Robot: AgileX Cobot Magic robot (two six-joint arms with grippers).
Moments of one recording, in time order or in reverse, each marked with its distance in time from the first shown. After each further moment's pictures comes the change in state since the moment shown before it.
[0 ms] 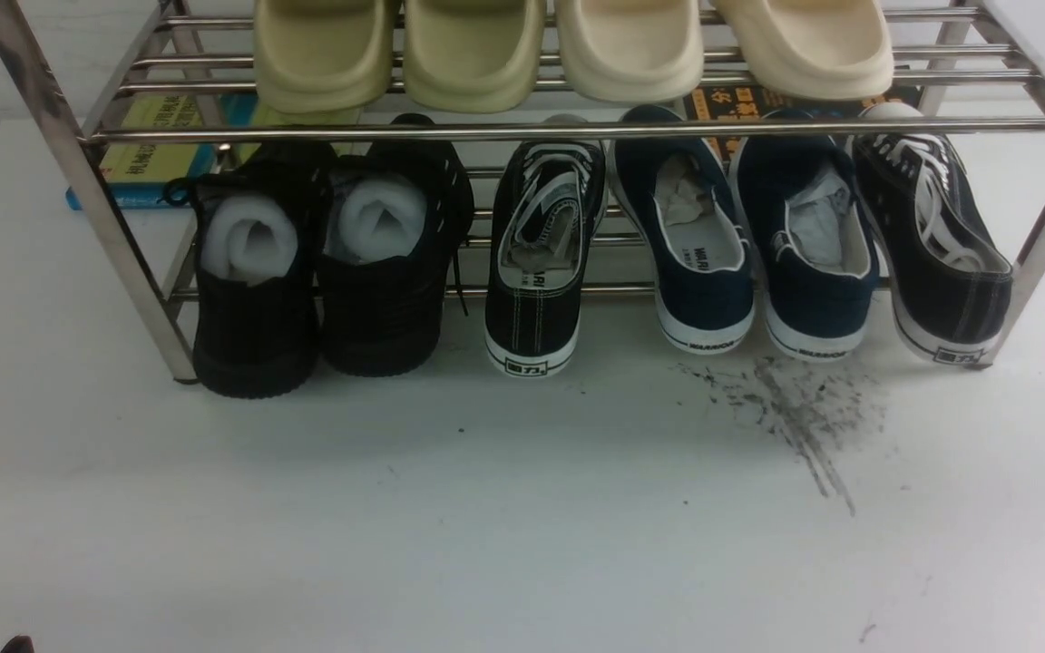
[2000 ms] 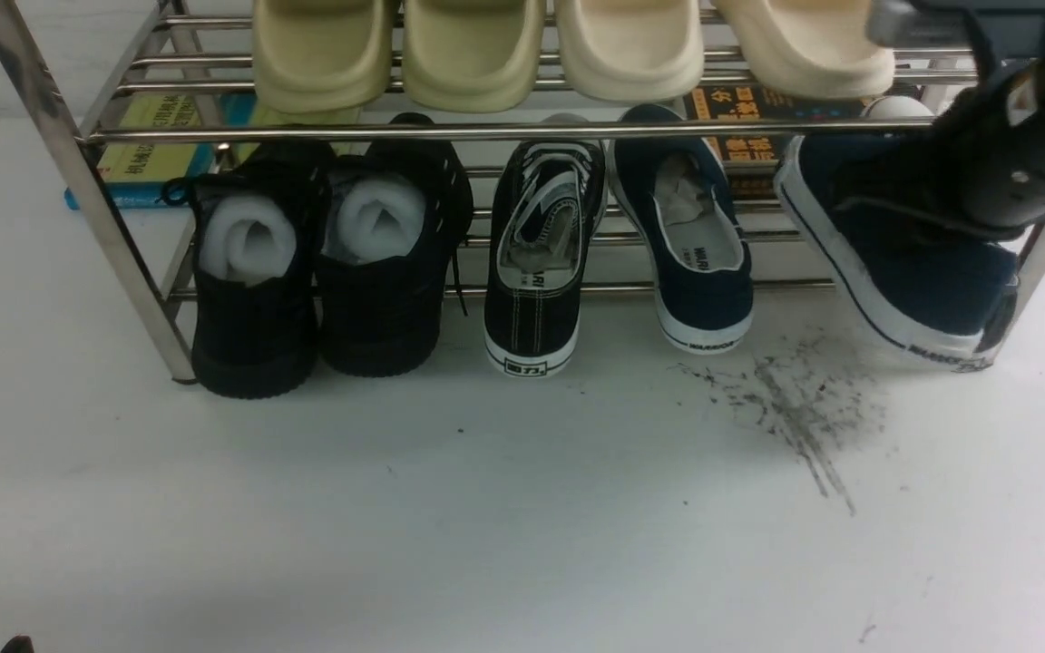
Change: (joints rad) right arm 0.369 0.623 -0.685 -0.597 0.003 0.596; left arm 0.000 0.000 0.000 0.000 0.000 0.000
